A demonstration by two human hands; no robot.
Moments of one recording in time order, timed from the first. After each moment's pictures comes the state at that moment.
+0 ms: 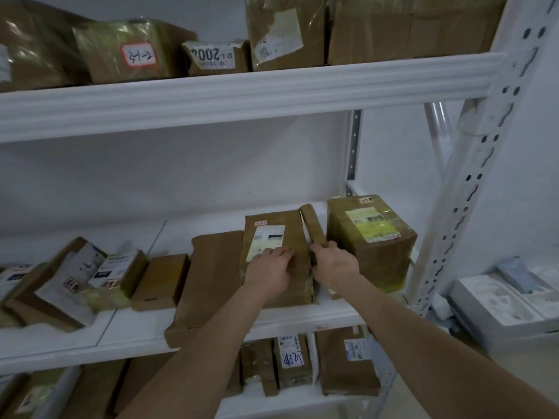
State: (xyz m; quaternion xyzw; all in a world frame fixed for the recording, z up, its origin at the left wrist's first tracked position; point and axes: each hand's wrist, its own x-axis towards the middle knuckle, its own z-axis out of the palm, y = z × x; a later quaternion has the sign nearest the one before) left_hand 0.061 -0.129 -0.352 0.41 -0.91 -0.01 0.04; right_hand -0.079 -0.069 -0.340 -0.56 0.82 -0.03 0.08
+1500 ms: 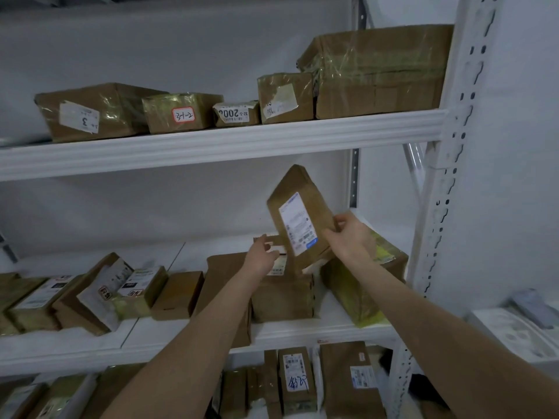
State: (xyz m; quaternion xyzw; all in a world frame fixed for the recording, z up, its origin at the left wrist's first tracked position) left_hand 0.074 -0.106 -0.280 0.52 -0.66 -0.43 0.33; right_hand -0.089 -0.023 -0.247 -0.42 0.79 -0.45 0.08
